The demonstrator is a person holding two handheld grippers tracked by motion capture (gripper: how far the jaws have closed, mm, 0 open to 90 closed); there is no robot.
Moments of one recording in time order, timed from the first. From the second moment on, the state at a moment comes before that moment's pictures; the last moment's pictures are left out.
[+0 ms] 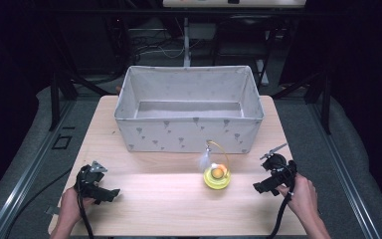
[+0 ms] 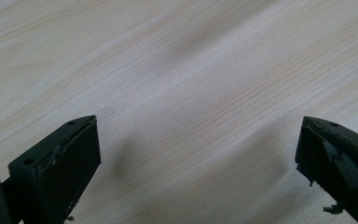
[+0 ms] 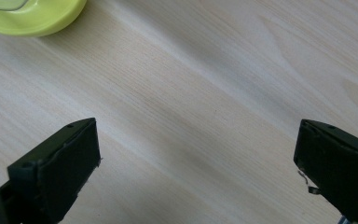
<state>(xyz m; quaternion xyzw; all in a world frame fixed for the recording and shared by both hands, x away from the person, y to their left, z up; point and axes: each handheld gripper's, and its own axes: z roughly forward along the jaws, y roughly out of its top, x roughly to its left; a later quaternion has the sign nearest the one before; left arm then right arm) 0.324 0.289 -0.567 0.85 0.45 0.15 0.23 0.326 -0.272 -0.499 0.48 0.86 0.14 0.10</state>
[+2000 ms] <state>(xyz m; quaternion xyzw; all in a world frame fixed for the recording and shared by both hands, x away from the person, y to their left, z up) 0.324 0.288 -0.568 0.85 0.45 0.14 0.23 0.319 -0.198 -0.453 0.35 0.93 0.12 0.09</state>
